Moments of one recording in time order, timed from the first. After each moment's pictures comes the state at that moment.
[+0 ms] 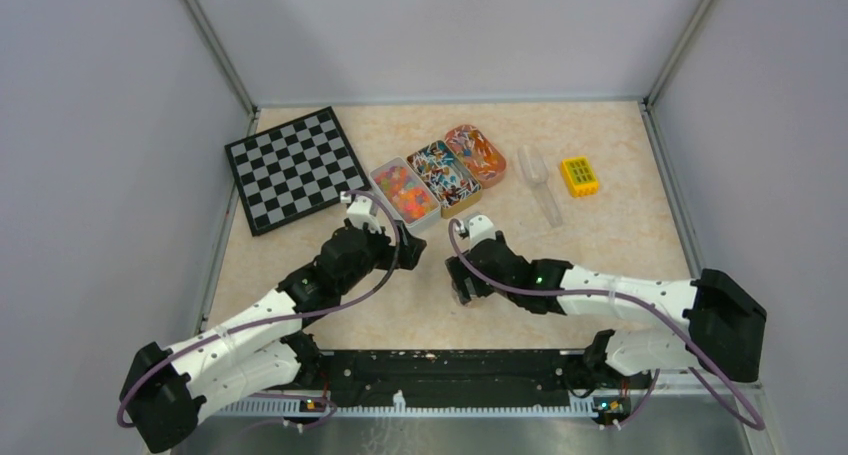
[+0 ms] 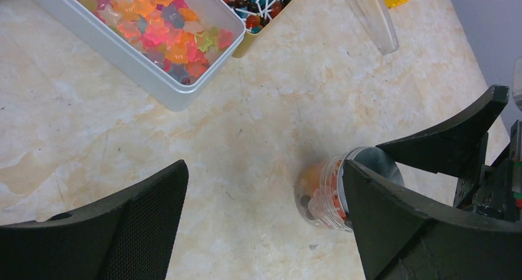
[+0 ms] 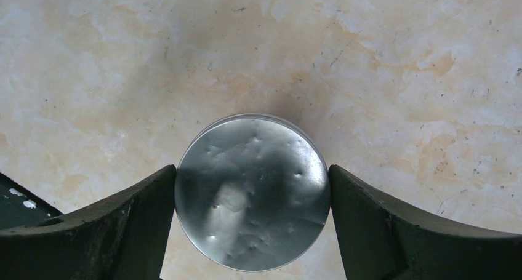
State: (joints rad) left arm -0.77 0.86 0.49 0.01 -0.18 -0.57; right arm 1.09 1.23 0.68 -0.22 0.35 0.40
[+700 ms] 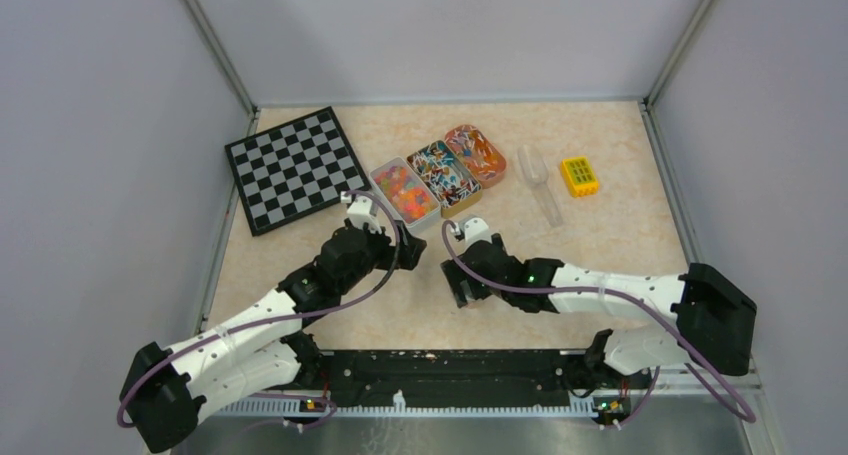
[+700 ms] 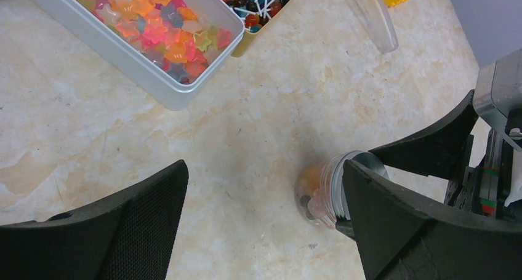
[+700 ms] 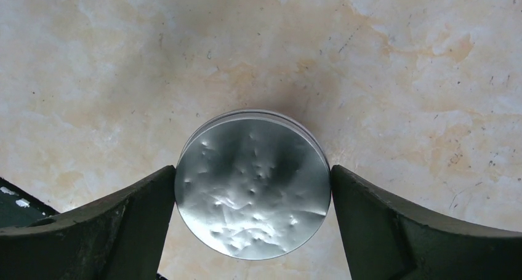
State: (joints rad) left arm -0.77 0.86 0.49 0.02 -0.18 -0.57; right arm 1.10 1.29 0.71 -0.25 0.35 0.42
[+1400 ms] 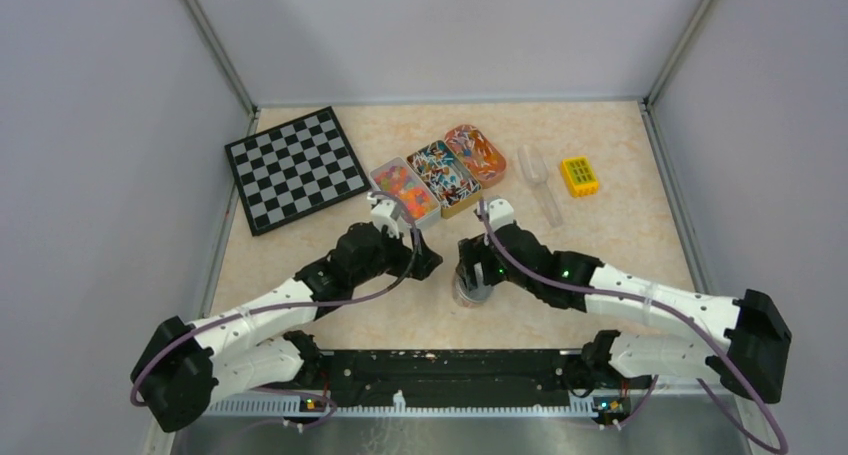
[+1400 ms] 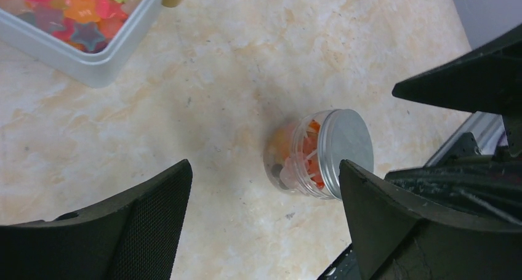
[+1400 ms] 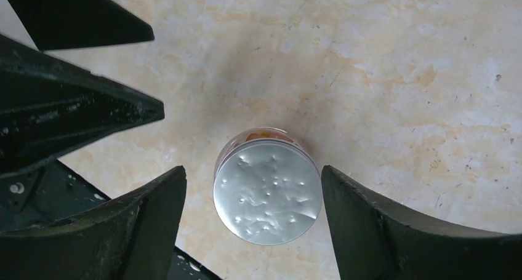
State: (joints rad) left arm -0.77 1.00 0.49 0.08 0.03 -0.58; right arm 1.06 1.10 0.75 -0.32 0.31 0.46
